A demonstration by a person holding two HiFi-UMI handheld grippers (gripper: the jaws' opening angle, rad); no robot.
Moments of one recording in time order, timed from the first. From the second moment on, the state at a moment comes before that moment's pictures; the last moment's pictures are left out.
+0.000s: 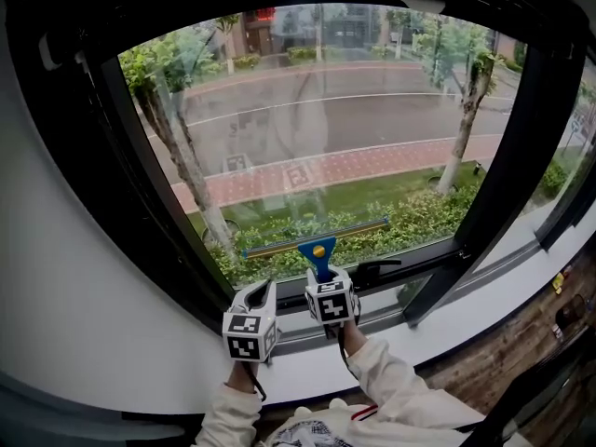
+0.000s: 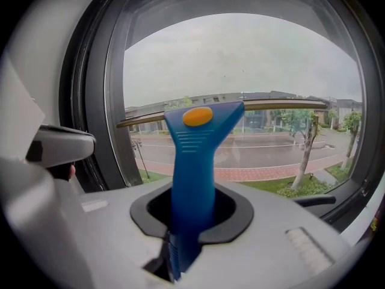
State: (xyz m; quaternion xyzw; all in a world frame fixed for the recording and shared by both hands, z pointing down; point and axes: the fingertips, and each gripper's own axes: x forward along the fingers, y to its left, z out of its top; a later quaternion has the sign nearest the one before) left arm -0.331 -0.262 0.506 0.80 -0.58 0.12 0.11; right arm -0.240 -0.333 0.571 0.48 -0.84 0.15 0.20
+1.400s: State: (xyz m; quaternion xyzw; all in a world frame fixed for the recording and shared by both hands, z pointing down) left arm -0.327 -0.251 0.571 0.79 -0.57 0.16 0.16; right arm -0.246 -0.309 0.672 0.44 -0.83 0.22 0.27
